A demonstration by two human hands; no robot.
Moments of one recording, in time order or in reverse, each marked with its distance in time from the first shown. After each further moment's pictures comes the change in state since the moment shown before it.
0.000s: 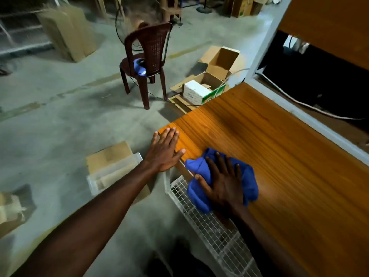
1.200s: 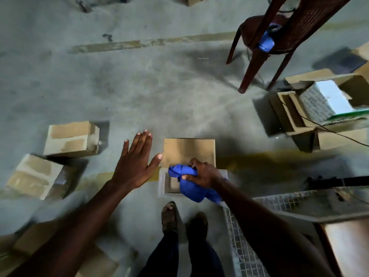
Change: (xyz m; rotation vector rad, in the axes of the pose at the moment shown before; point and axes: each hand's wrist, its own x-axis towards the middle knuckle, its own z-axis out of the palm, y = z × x) left_hand -0.130 -0.367 0.066 -0.143 0.053 -0.754; right_hand 0.260 -0.317 0.306 0.167 -0.911 -0.624
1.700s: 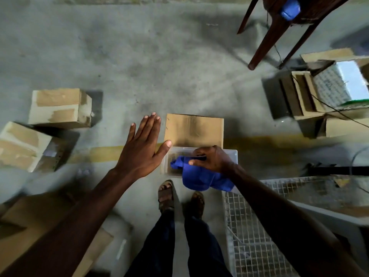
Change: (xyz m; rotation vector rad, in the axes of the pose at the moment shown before) left_hand -0.005 -0.009 0.043 -0.113 -0.036 0.025; right_hand 0.027 0.032 0.028 0.031 -0.023 -0.139
